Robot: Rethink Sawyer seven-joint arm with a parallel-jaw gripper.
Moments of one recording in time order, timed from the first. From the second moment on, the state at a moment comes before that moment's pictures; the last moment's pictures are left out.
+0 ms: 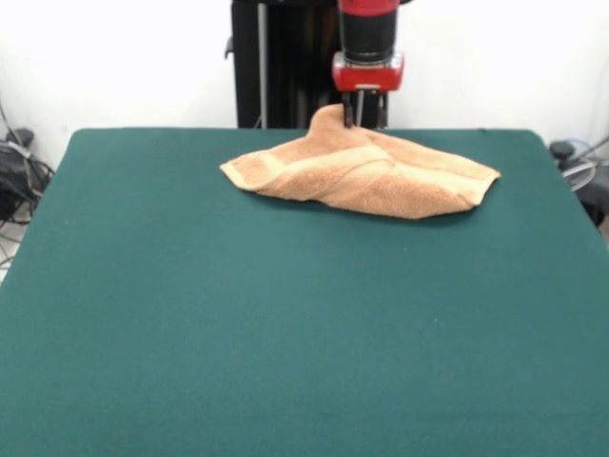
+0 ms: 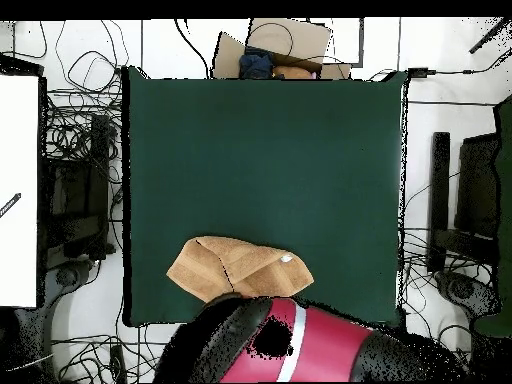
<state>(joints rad) -0.31 -0.37 -0.03 2.34 -0.31 -0.40 1.83</state>
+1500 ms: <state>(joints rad) -0.25 -0.50 0.03 2.33 -0.24 -0.28 1.83</state>
